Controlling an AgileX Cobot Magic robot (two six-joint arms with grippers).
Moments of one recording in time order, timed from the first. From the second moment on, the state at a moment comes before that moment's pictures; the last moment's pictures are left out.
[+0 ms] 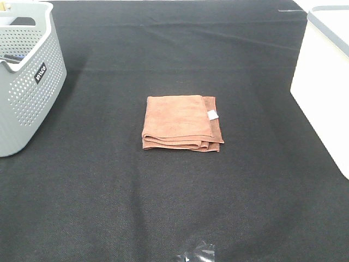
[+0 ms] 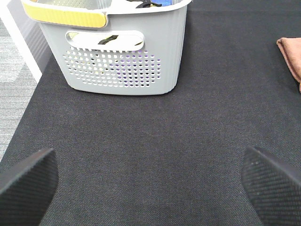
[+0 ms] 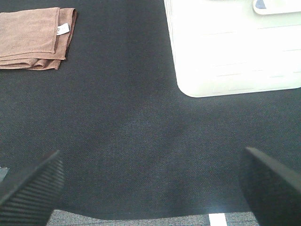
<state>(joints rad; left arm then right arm) 0.07 -0.01 -0.49 0.00 1.05 0.00 0.00 0.00 -0.46 0.01 1.12 0.01</state>
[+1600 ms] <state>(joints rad) 0.07 -0.01 -0.49 0.00 1.05 0.00 0.17 1.94 -1.72 0.41 1.09 -0.10</state>
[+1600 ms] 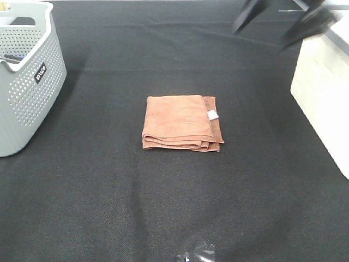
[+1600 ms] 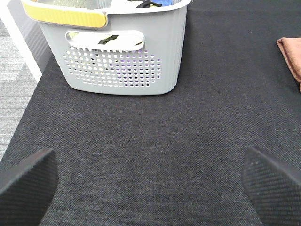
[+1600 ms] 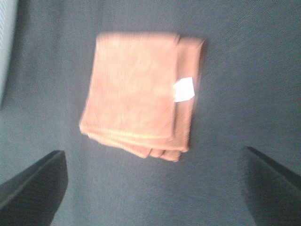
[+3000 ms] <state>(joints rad) 0.07 -0.01 -0.49 0.00 1.05 0.00 0.19 2.35 -1.72 0.53 0.89 -0.17</state>
